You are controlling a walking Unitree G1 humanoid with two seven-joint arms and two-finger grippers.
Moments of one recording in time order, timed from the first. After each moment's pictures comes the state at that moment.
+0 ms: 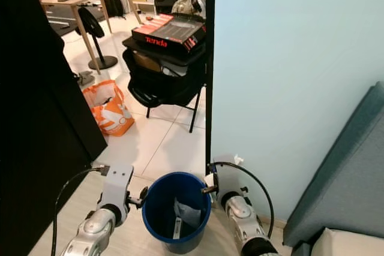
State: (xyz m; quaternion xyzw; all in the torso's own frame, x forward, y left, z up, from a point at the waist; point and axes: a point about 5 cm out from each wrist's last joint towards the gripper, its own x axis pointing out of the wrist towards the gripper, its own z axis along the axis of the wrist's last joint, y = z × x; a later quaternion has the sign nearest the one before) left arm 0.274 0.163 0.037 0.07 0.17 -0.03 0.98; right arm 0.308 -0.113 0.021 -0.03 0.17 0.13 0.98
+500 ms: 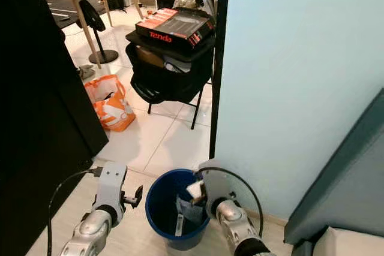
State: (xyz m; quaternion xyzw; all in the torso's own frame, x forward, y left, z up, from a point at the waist) left arm 0.272 0.168 0.034 0.05 0.17 0.00 0.98; right arm 0.290 -0.094 -0.001 -0.06 0.25 0.22 0.94
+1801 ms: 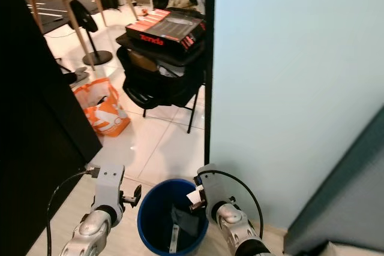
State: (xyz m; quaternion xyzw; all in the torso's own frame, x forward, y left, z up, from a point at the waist) left arm 0.272 0.172 0.037 0.03 0.16 0.01 0.99; right arm 0.296 -0.093 0.005 -0.06 0.24 0.22 0.94
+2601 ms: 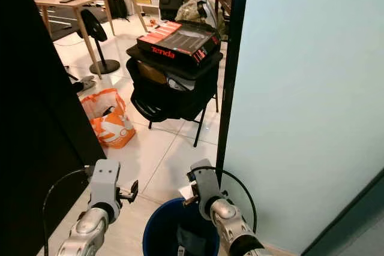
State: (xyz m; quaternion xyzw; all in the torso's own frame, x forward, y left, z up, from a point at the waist) left arm 0.273 0.171 0.039 0.03 0.15 0.01 0.99; right arm 0.297 -0.090 0.008 -0.06 0.23 0.23 0.94
